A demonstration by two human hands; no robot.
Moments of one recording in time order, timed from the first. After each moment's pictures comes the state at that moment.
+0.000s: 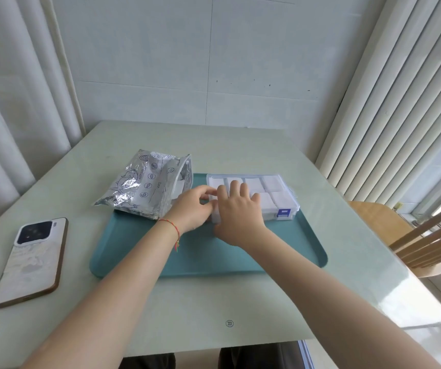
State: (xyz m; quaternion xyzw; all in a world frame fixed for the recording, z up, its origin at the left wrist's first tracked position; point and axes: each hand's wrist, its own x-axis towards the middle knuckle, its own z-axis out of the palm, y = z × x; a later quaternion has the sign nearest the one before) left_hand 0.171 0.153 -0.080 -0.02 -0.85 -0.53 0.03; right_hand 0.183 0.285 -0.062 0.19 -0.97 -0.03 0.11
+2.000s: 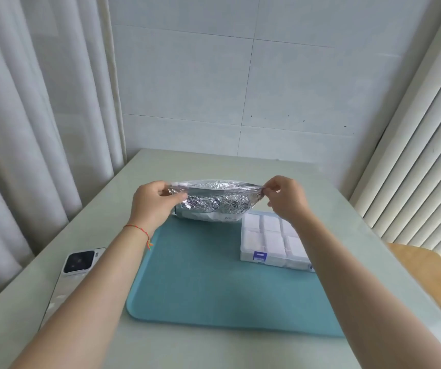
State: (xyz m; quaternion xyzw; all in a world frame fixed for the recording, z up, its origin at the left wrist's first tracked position) left_hand 0.168 0.031 -0.020 0.15 -0.80 -0.52 0.26; right_hand 0.067 0.291 0.003 0.11 -0.91 0.39 0.10
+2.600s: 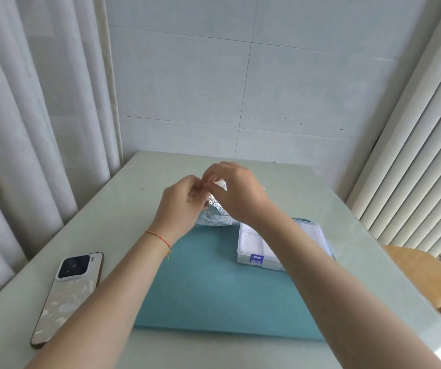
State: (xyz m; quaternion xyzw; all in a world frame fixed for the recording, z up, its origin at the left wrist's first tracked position) left_hand 0.180 0.087 0.007 0.02 -0.80 -0.54 0.26; right_hand 0.130 0.218 0.044 0.40 -0.84 0.32 0.18
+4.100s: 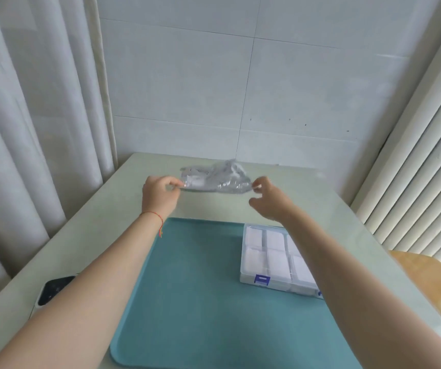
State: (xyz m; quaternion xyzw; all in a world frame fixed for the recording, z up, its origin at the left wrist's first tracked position) left_hand 0.059 0.004 -0.044 0.14 -0.85 -0.41 0.30; right_hand 0.007 0.264 -0.006 0.15 -0.95 0.28 0.00
